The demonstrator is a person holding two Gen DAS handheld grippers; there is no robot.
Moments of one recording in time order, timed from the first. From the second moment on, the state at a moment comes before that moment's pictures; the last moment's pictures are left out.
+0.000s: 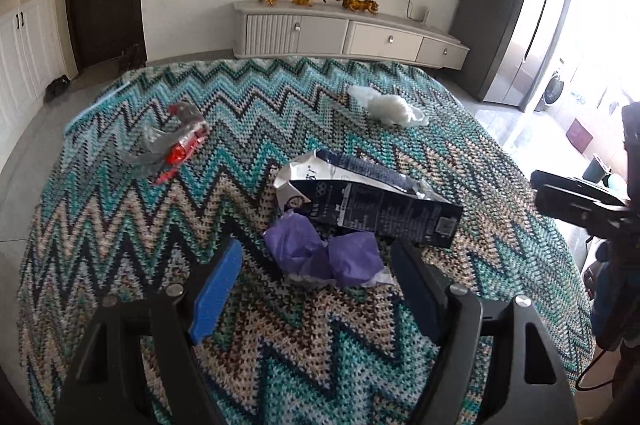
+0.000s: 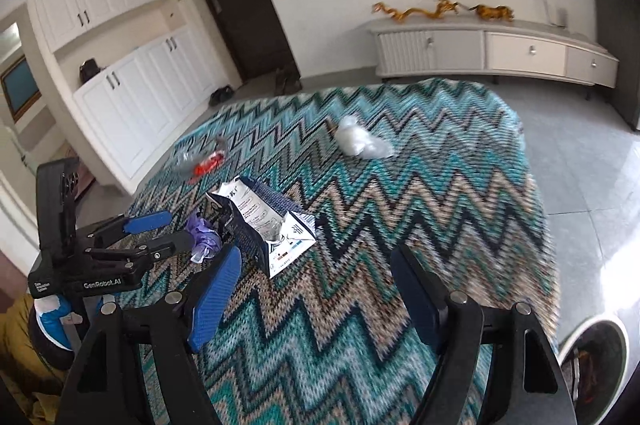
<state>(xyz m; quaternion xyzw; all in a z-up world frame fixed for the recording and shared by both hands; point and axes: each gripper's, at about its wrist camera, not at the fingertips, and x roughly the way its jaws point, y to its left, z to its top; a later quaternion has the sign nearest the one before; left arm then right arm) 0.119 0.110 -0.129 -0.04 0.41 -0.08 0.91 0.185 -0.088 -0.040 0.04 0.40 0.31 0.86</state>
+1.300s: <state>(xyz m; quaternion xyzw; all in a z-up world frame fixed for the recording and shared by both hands) 0.124 0.136 -0.153 -0.09 0.41 -0.02 0.91 0.210 -0.009 -0.088 -0.05 0.43 0.35 0.83</state>
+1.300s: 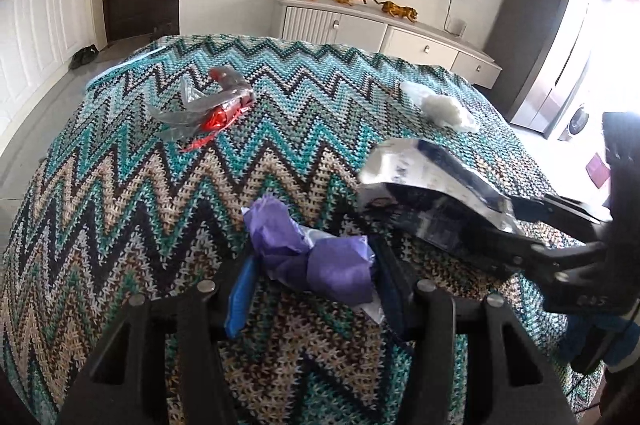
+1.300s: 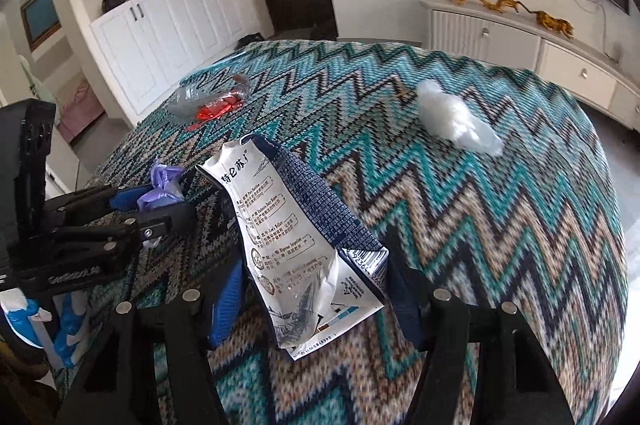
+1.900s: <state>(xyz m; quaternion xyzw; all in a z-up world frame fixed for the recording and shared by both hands) 0.064 0.102 -0.094 -0.04 0.34 -0.03 0.94 0.126 -0.077 -0.017 0.01 0.38 0.29 0.88</state>
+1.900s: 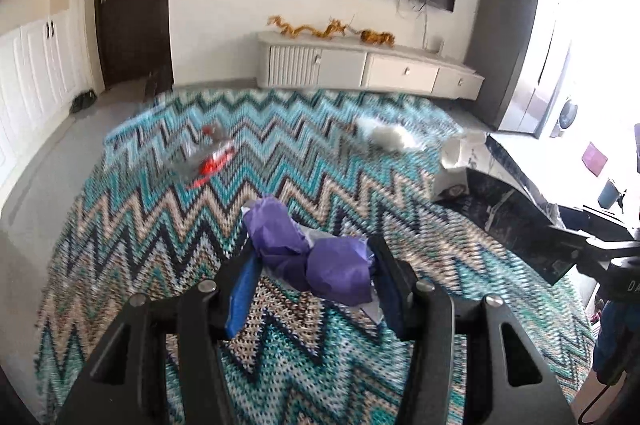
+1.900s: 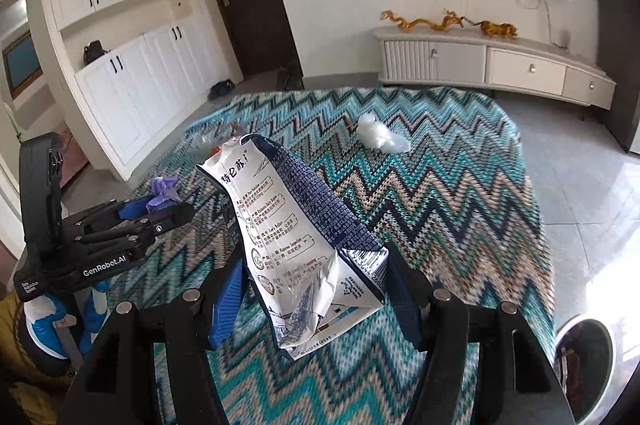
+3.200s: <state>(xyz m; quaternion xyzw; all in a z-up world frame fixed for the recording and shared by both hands) 0.065 -0.102 -0.035 0.15 0.30 -0.19 0.92 0.044 -0.302 -0.004 0.14 0.30 0.10 0.94</state>
